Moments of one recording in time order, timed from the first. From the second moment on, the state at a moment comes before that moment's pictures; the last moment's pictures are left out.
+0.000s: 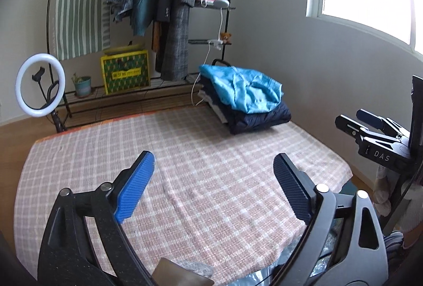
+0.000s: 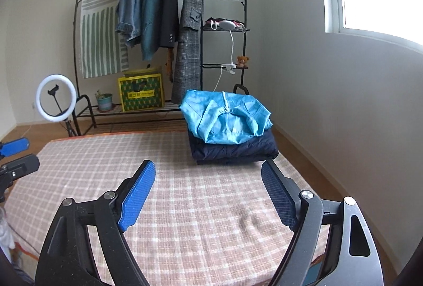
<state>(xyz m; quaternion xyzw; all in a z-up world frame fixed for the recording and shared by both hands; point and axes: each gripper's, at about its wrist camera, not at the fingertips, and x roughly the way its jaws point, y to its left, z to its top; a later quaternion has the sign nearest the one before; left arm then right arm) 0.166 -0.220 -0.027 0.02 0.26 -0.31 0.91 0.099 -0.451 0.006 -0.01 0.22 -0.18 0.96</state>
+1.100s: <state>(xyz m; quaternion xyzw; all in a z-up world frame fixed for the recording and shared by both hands) 0.174 -0.222 -0.068 0.05 0.30 -0.28 0.91 0.136 -0.462 -0.039 0.01 0.26 -0.18 0.95</state>
